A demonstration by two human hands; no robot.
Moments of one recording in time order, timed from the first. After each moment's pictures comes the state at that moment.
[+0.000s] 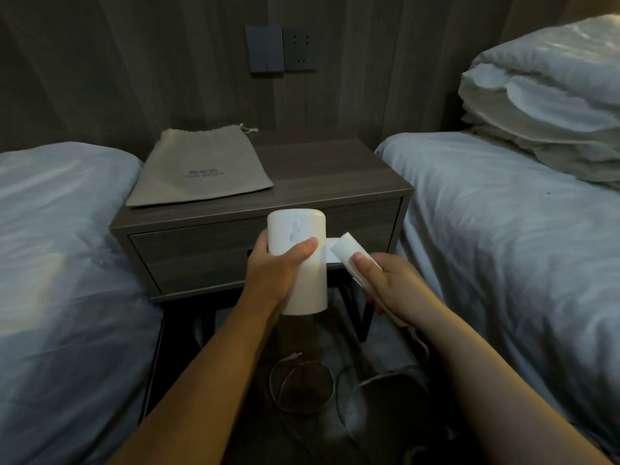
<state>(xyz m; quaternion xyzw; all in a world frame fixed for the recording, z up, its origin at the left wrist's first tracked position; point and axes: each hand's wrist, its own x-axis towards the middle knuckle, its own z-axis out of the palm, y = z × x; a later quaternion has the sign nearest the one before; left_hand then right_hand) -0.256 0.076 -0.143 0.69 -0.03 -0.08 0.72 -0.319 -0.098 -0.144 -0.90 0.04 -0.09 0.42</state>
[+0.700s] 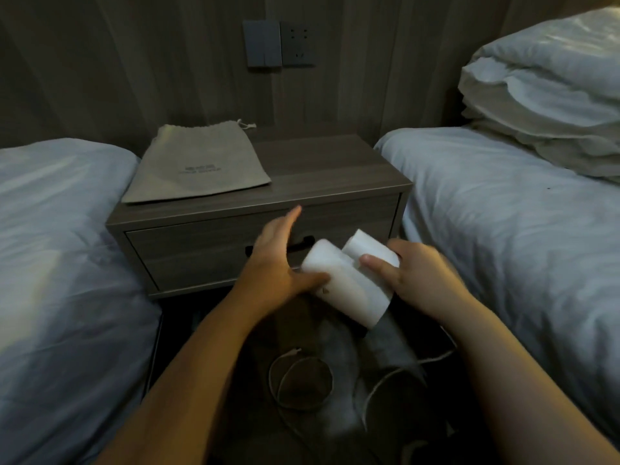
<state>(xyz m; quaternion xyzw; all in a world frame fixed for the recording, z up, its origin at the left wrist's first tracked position) -0.248 0.085 -0.143 0.87 -0.23 -0.02 0.43 -0.324 -0.127 -0.136 -0.96 0.06 -0.13 0.25</state>
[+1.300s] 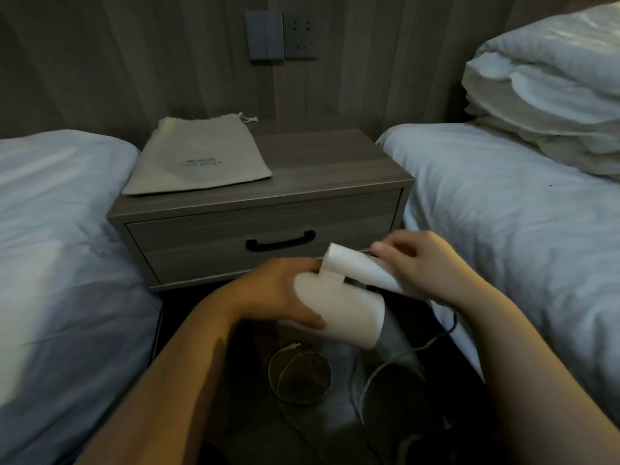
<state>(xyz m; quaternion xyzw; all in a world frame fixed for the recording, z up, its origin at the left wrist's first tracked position) -0.254 0.103 -0.144 0.83 -0.37 -0.20 0.35 -0.324 -0.136 -0.130 -0.93 0.01 -0.13 0.33</state>
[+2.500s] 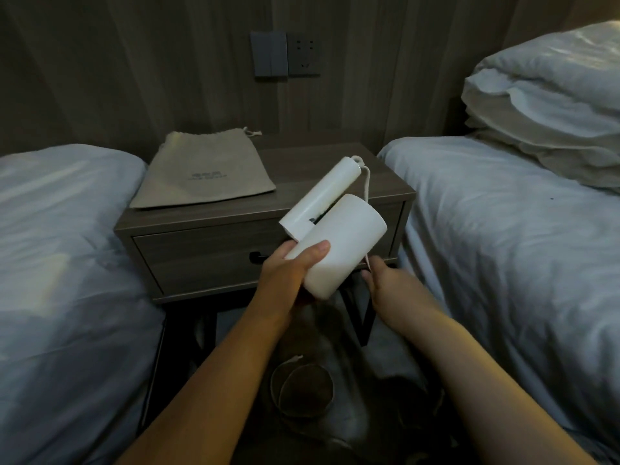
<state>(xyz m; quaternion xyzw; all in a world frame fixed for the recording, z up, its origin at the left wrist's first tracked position) -0.270 0.069 -0.137 0.59 -0.06 -0.18 0.79 -0.310 -0.099 -0.157 -0.98 0.07 -0.03 0.20</state>
